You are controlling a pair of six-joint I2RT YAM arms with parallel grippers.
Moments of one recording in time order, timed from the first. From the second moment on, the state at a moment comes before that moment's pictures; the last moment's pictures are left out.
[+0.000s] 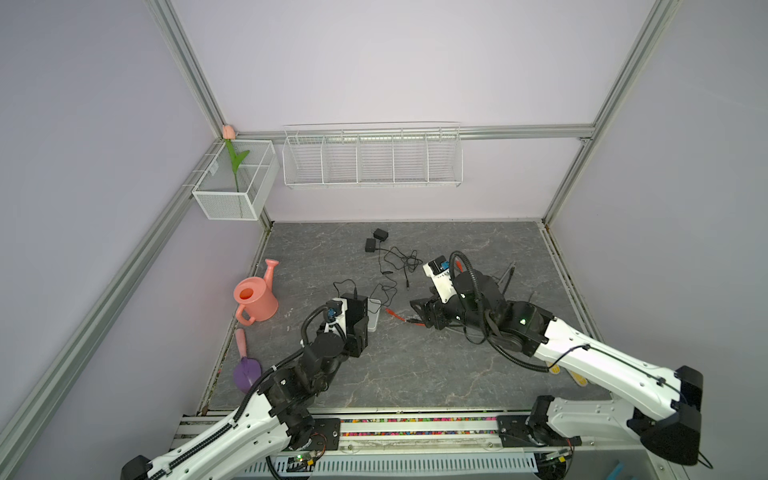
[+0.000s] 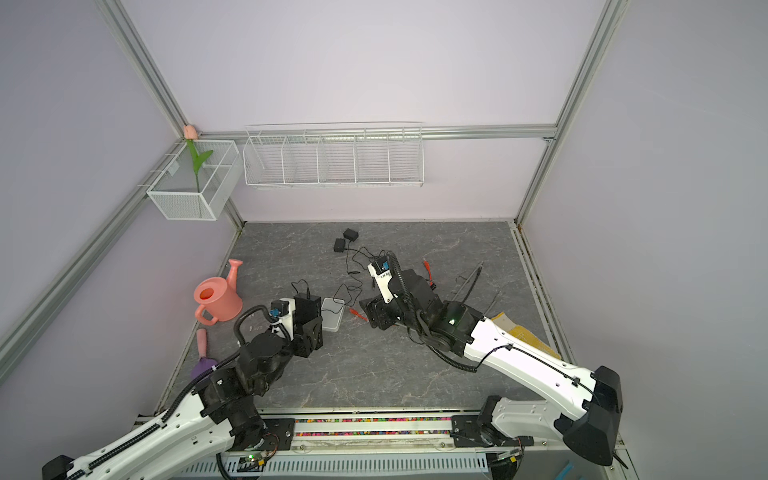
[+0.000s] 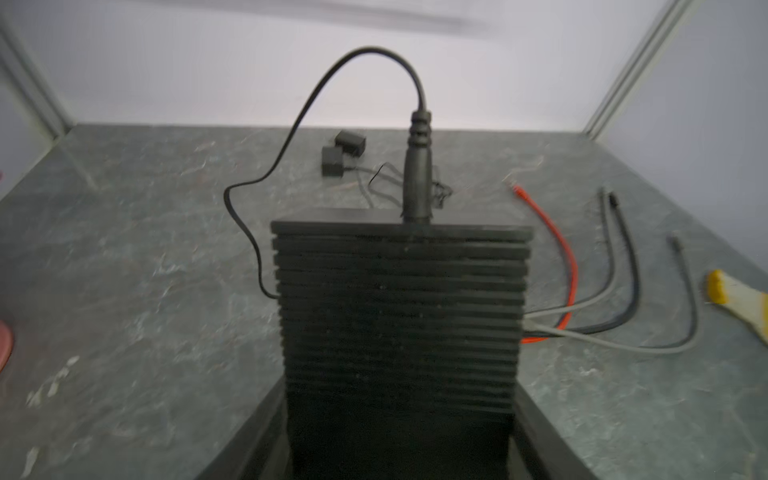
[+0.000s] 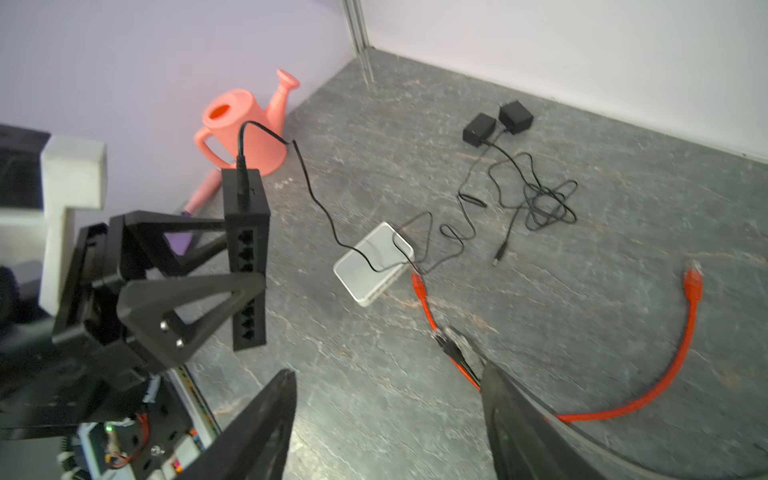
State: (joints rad) left arm -0.85 0.62 0.40 -0.24 -0.47 -0.40; right arm 0.96 1.21 1.09 -0.47 0.11 0.27
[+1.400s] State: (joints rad) left arm -0.61 0.49 0.55 -0.40 -0.13 -0.50; right arm 0.90 2.20 1.61 -0.35 -0.01 0.30
